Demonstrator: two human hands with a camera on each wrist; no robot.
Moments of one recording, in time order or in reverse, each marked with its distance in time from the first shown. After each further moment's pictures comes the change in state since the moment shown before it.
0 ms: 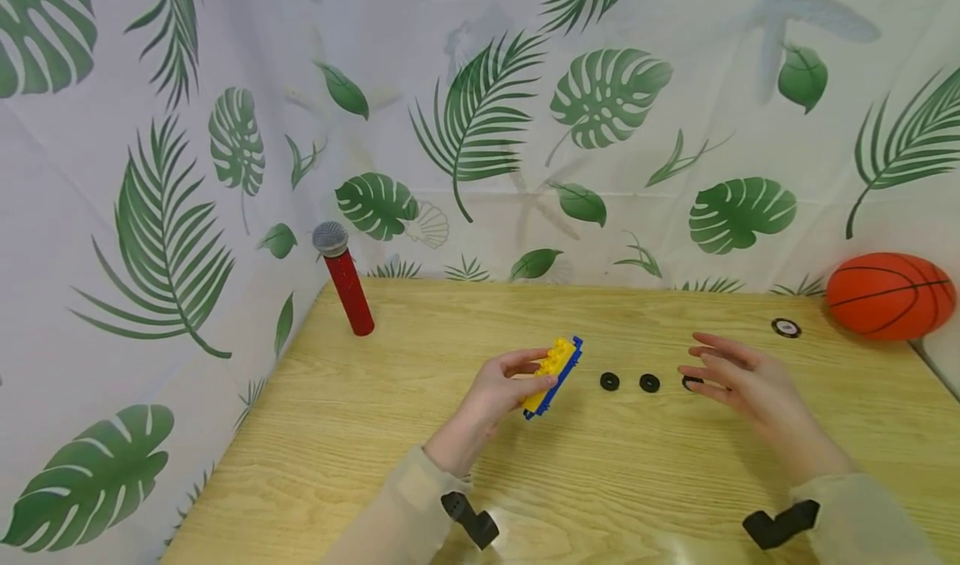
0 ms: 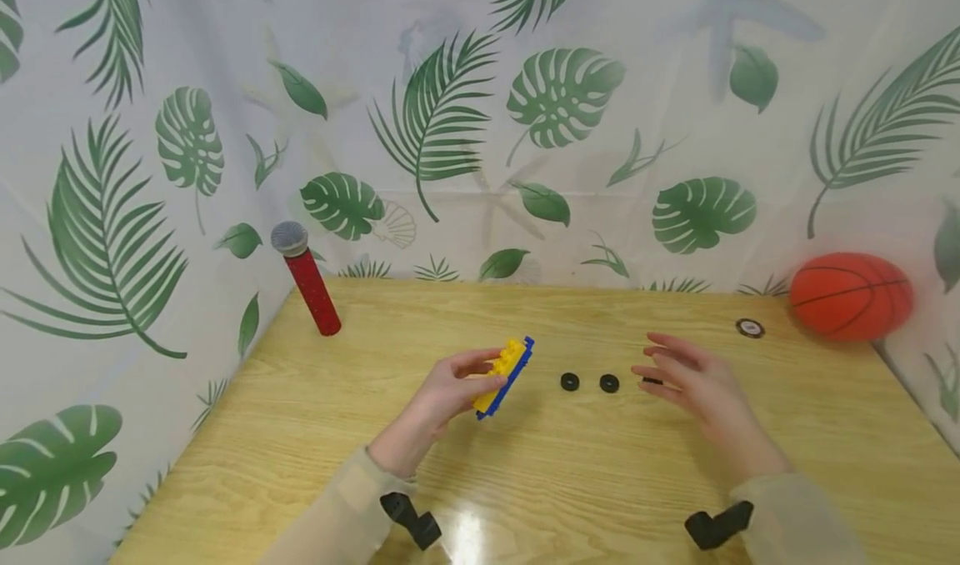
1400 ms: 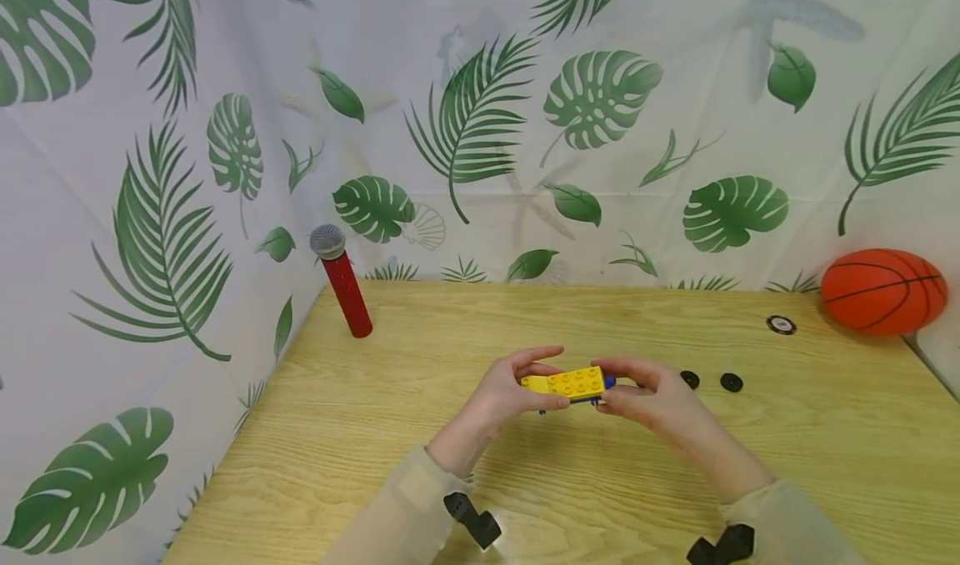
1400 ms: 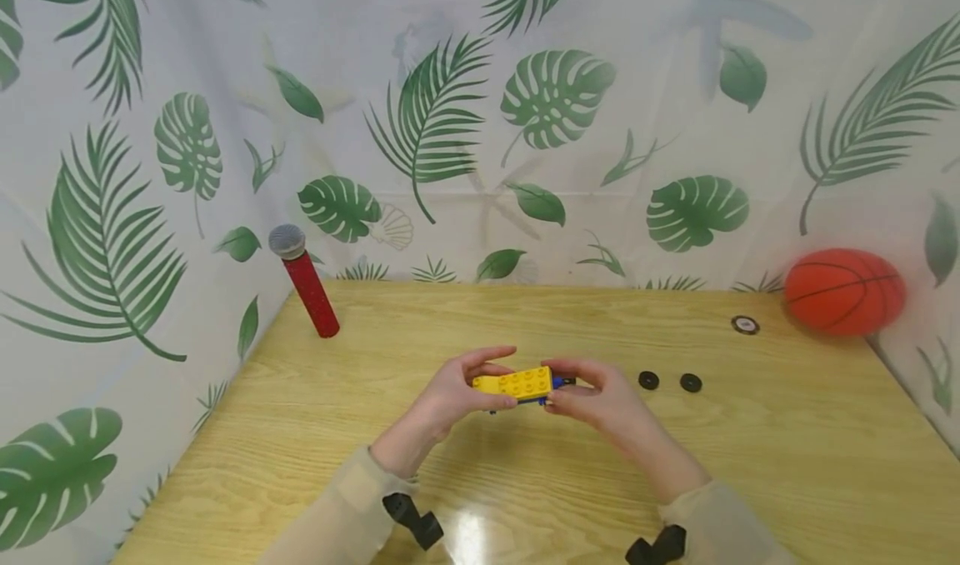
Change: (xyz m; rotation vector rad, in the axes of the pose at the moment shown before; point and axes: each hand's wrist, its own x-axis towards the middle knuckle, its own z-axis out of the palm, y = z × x) left_hand -0.006 0.008 0.007 0.054 -0.164 0.123; right_hand 0.001 0.019 0.101 -0.326 -0.130 0.103
